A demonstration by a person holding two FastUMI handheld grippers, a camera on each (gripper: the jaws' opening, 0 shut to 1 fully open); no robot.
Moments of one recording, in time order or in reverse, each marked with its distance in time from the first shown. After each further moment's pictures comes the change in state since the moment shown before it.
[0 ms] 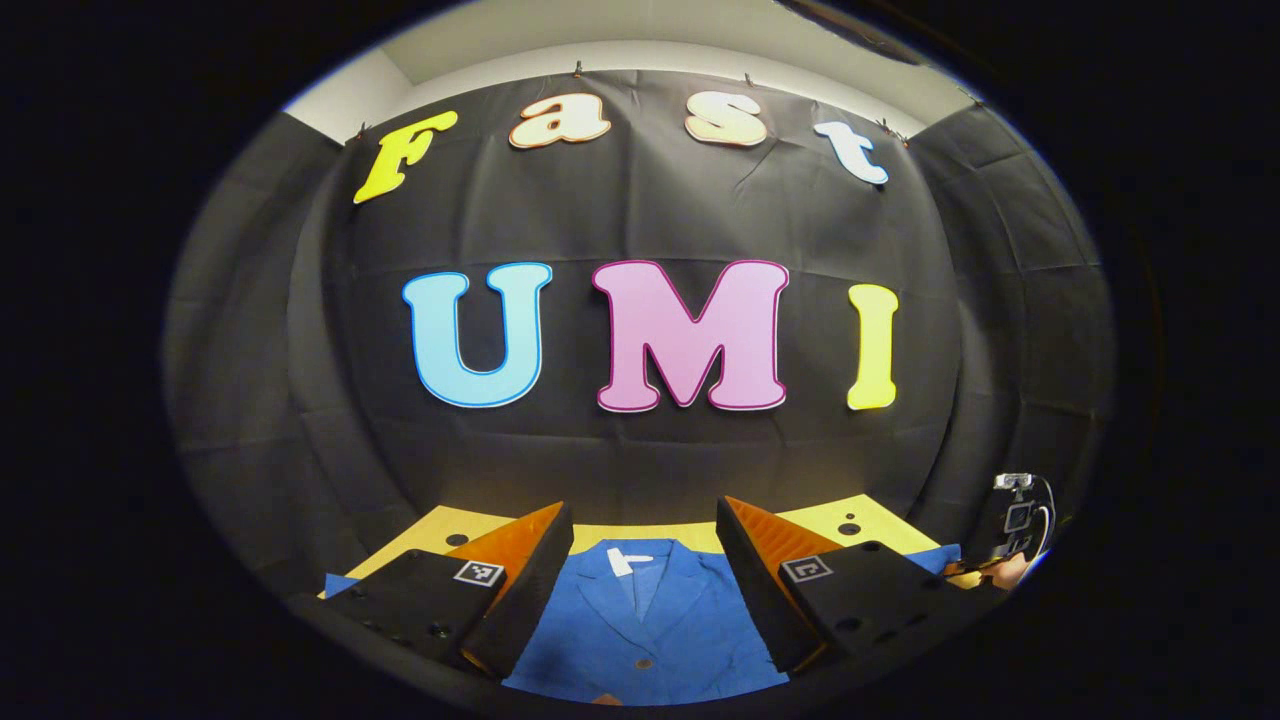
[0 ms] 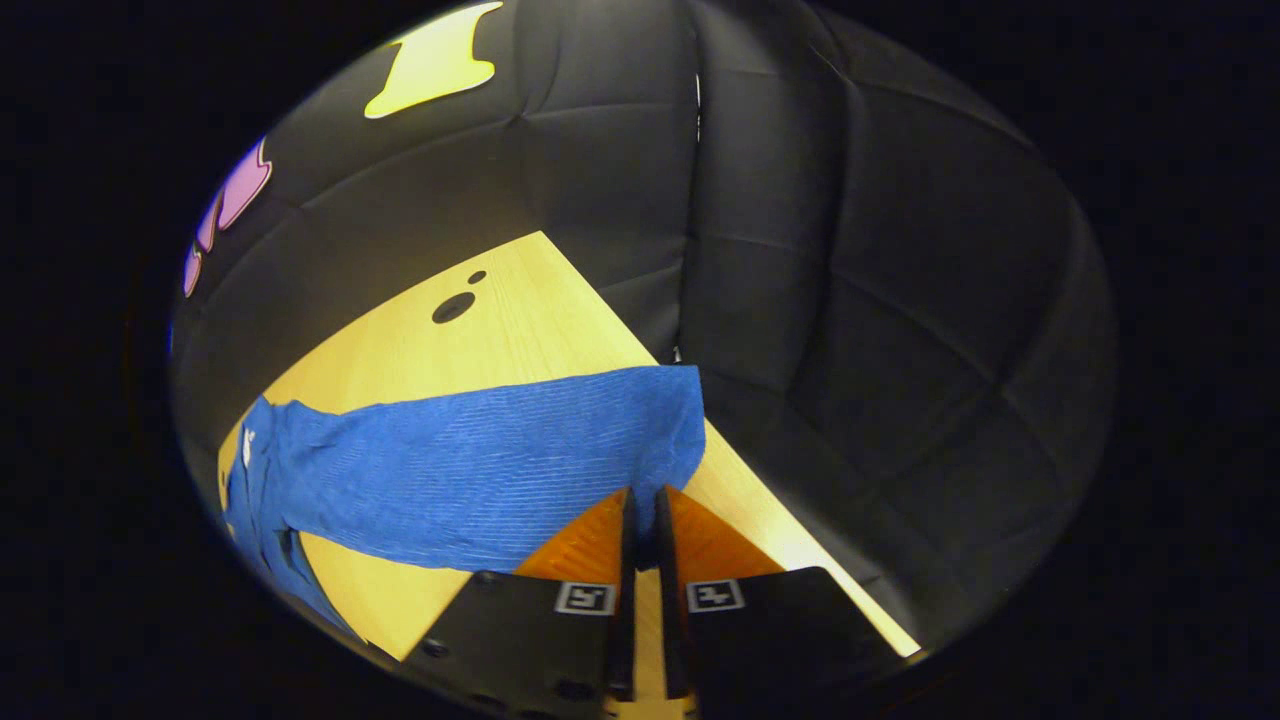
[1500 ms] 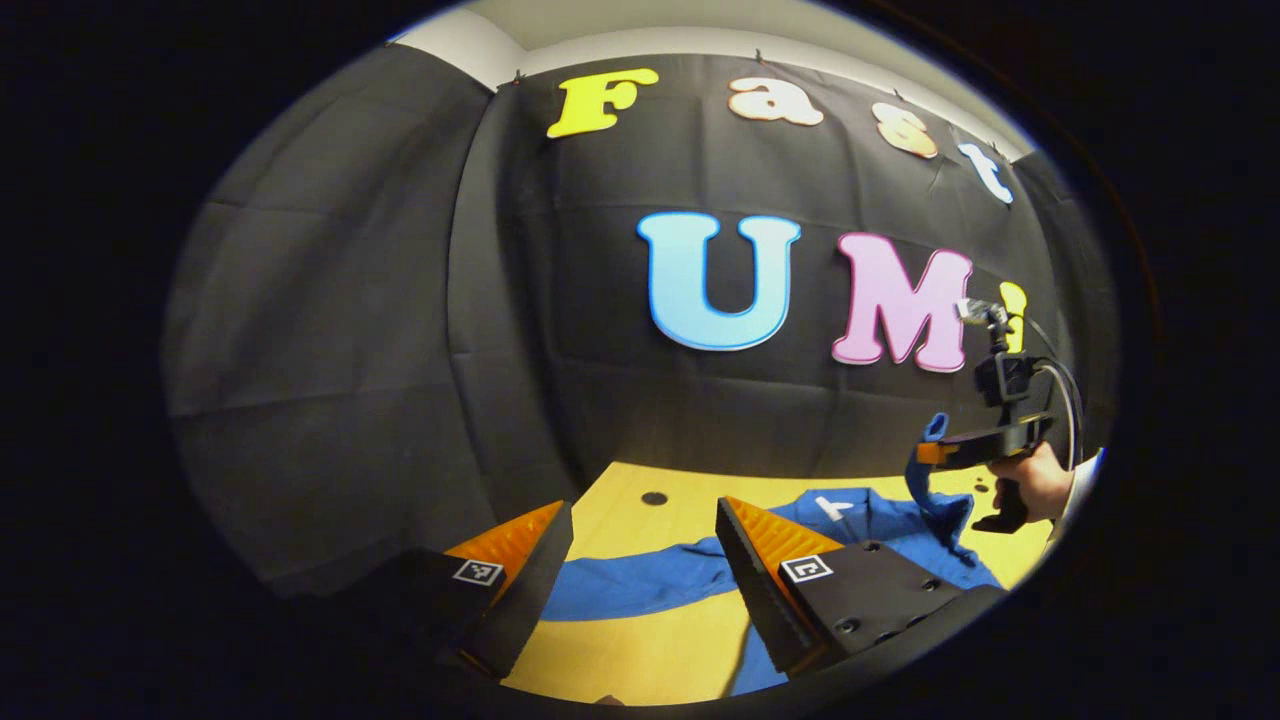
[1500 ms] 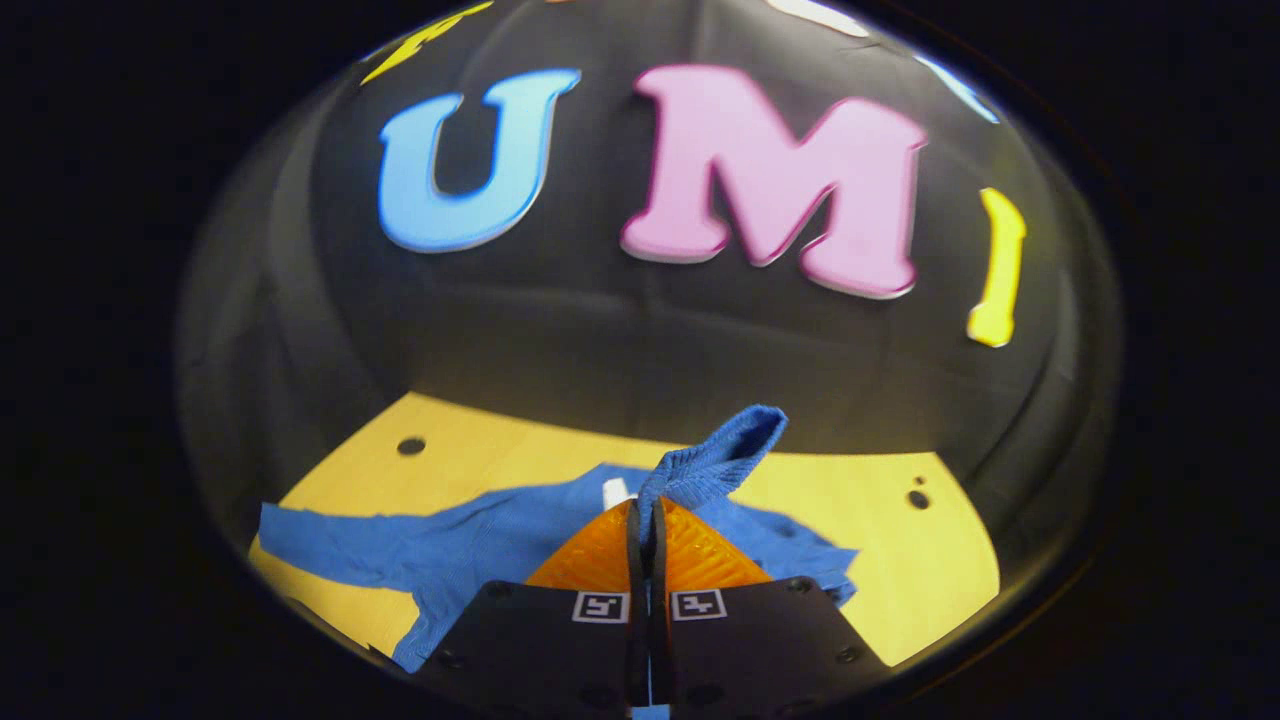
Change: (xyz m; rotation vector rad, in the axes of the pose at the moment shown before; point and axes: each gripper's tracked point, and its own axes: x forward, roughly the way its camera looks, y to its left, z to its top) left arm -0.088 0.380 -0.129 -0.086 0.107 0.279; right arm -0.230 0.572 -0.077 -0.588 -0.296 0.448
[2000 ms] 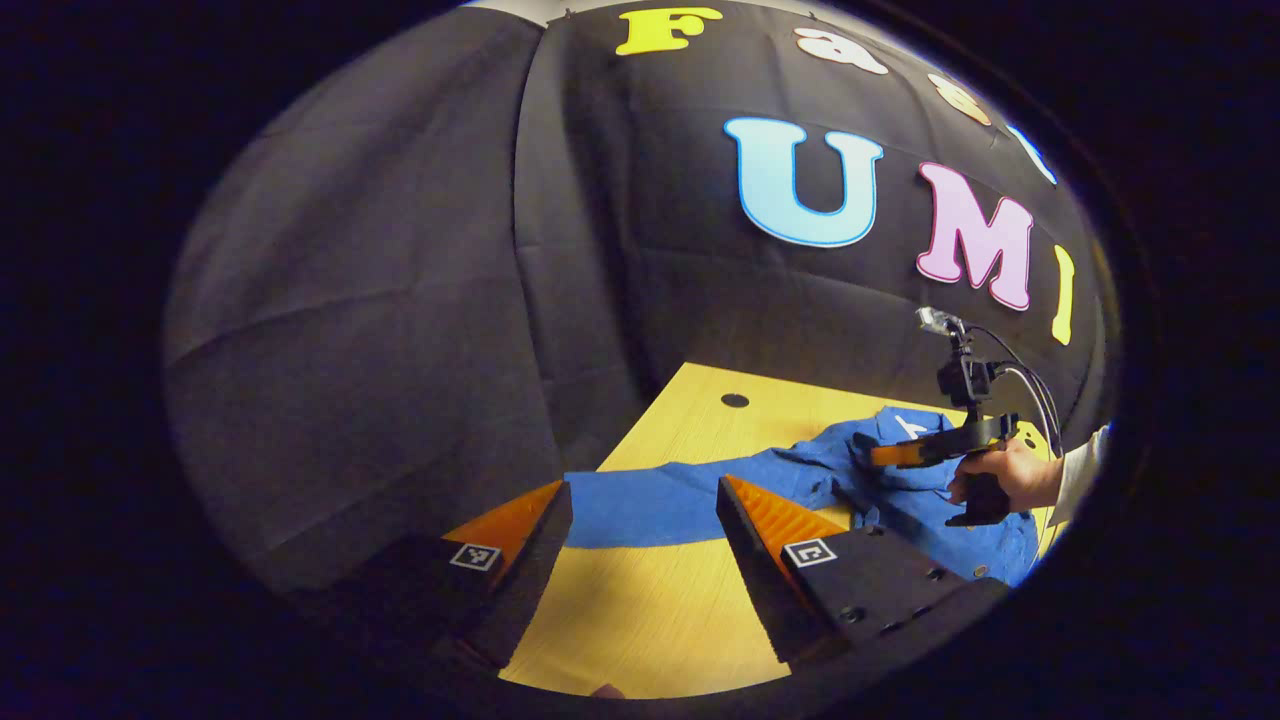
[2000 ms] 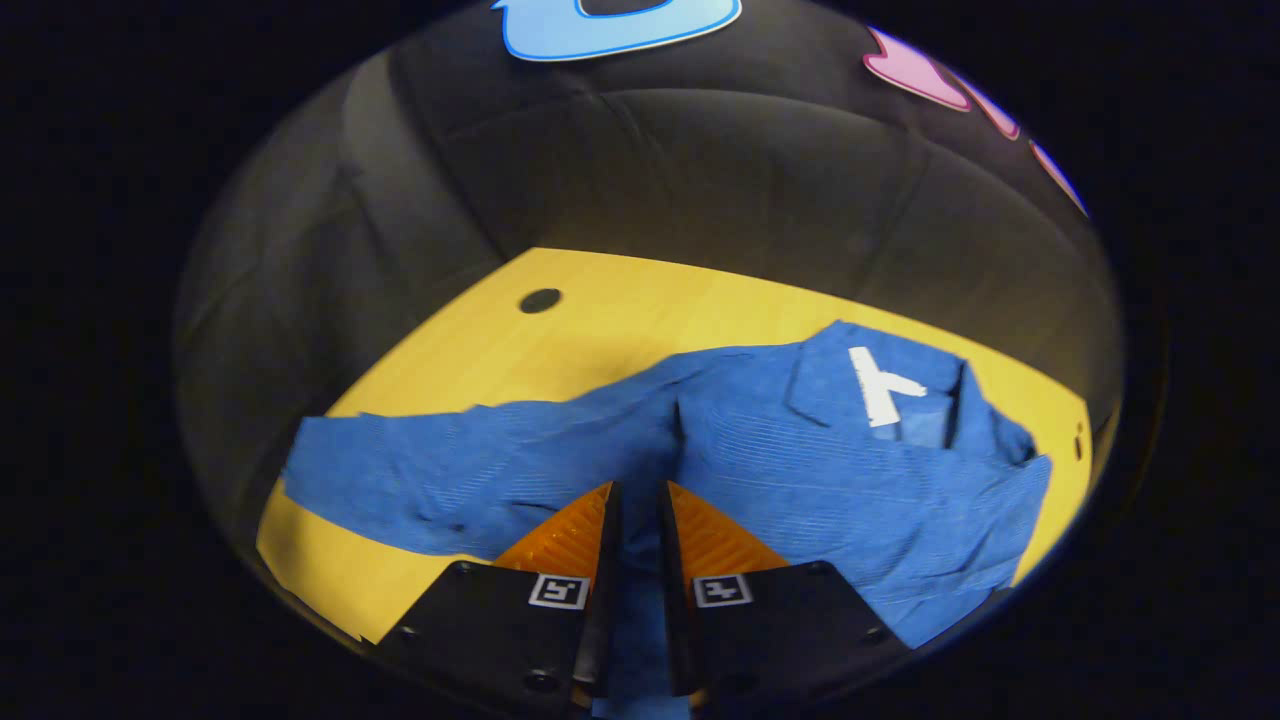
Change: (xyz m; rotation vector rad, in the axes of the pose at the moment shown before) left arm 0.011 0.087 -0.109 -0.064 0.263 0.100; right arm 0.041 0.159 -0.105 -0.007 0.269 0.344
